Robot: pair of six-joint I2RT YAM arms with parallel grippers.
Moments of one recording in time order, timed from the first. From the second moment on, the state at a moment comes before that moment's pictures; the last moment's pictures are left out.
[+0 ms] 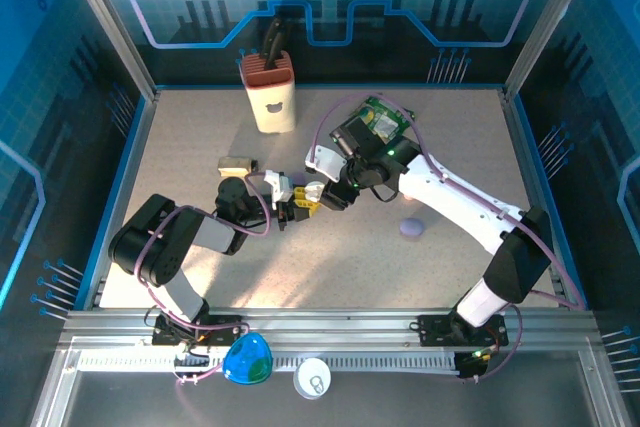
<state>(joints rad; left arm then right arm) -0.36 1.67 0.43 1.29 1.00 -0.09 0.75 1.60 1.49 -0.90 -0.15 -0.38</state>
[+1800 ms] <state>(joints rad) -0.35 1.67 0.43 1.29 0.96 -0.08 0.41 1.44 1.22 -0.51 -0.31 0.05</state>
